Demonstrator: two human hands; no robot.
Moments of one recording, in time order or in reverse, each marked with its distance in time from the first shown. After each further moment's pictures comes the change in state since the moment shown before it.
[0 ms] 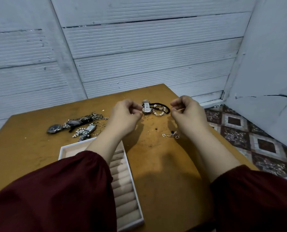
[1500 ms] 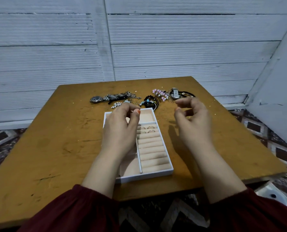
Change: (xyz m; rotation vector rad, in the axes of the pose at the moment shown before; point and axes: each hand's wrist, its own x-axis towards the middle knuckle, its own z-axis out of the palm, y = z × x) left_hand -0.136 -0.036 -0.063 -0.034 0.376 0.014; right_hand -0.109 -0.055 0.037 0.262 0.055 -0.185
